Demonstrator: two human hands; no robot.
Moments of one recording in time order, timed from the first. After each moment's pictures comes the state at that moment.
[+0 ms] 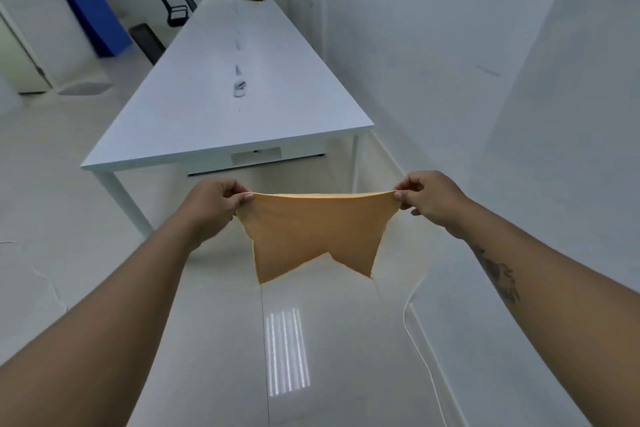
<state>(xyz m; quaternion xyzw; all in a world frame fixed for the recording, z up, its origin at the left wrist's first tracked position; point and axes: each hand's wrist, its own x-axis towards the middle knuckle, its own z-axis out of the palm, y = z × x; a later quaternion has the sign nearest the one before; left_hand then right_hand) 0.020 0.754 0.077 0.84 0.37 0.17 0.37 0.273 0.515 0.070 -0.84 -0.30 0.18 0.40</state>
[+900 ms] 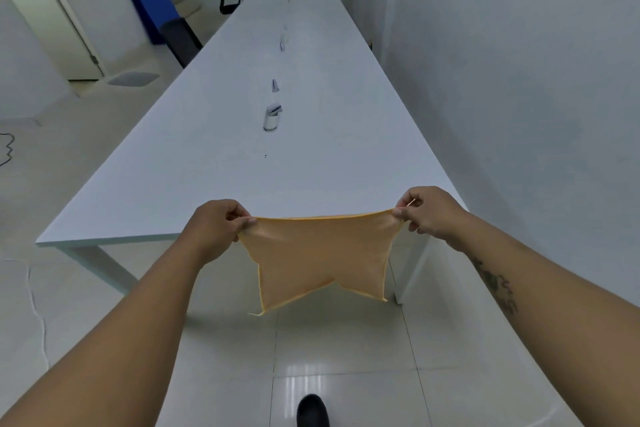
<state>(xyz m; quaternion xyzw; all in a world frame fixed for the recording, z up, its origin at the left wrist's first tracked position) 0.302 1.158 0.031 0.80 0.48 0.15 0.34 0.605 0.969 0.026 -0.82 -0.37 0.27 0.35</state>
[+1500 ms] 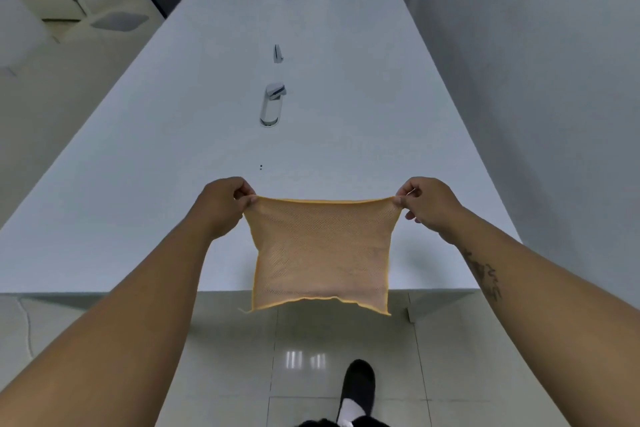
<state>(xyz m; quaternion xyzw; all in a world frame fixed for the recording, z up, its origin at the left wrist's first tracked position) 0.450 1.404 -0.027 0.81 0.48 0.10 0.31 0.746 1.217 -0.039 -0.83 -0.32 0.30 0.33</state>
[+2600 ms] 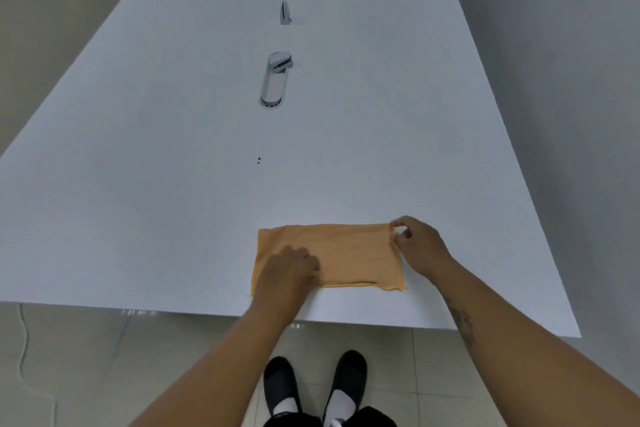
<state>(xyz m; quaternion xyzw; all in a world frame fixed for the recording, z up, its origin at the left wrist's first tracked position) 0.501 1.356 -0.158 0.93 0.34 0.03 0.16 0.752 1.266 -0.138 -0.85 -0.34 0.33 0.22</state>
